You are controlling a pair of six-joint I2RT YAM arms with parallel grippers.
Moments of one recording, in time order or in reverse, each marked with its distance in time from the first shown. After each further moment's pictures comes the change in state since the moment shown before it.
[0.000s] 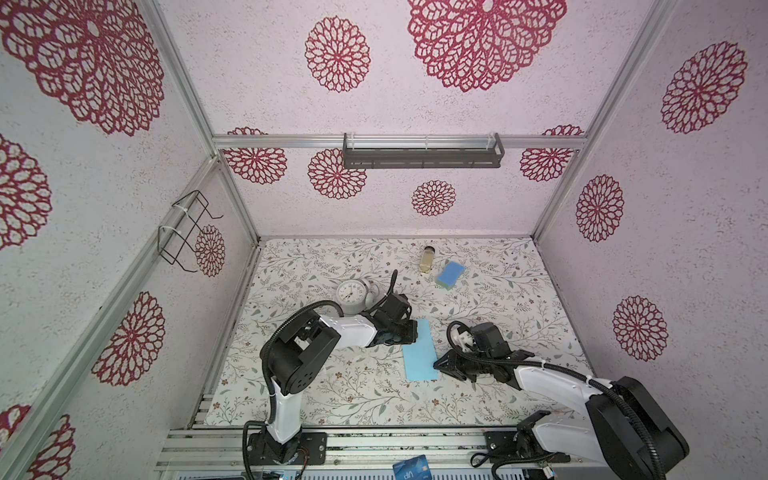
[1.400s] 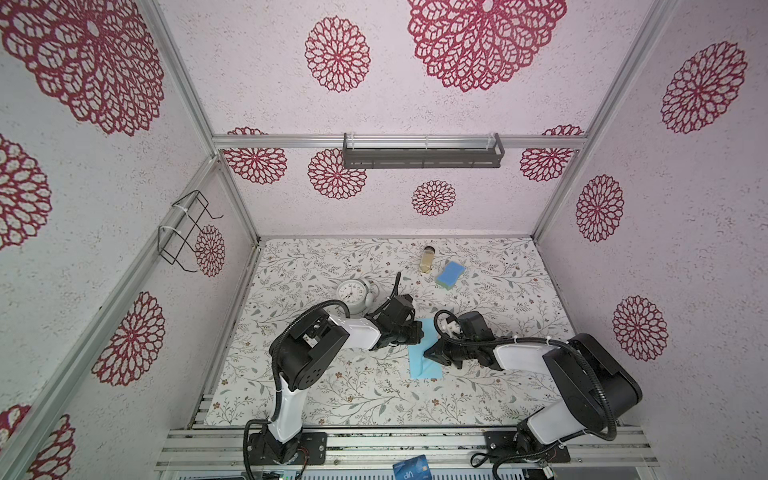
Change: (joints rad) left arm -0.029 0.062 -0.003 0.143 0.004 0.001; right arm 0.002 0.337 0.145 0.216 -0.025 0.050
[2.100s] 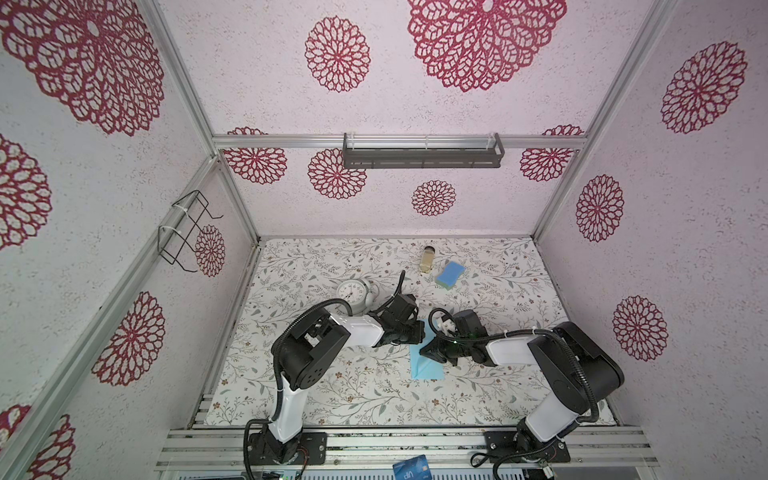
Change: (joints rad) left arm 0.008 0.005 0.058 -0.102 0.008 0.027; right arm 0.010 0.087 0.023 0.074 -0.003 -0.001
